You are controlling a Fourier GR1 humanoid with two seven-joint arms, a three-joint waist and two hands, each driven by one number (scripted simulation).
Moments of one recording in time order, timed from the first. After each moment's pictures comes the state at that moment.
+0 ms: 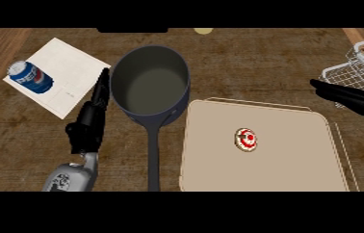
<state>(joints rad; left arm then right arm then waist) -0.15 0.14 -0.18 -1.54 -0.06 0.29 0.03 -0.22 -0.73 -0.11 -2.13 -0.24 0.71 0.36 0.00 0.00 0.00</state>
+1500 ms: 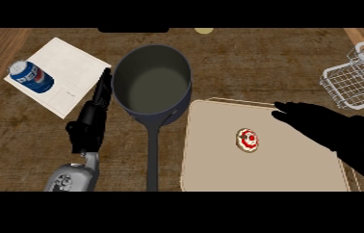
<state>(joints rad) -0.15 0.08 -0.13 -1.55 -0.11 0.23 0.06 -0.23 -0.60 0.07 -2.21 0.12 0.88 0.53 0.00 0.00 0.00</state>
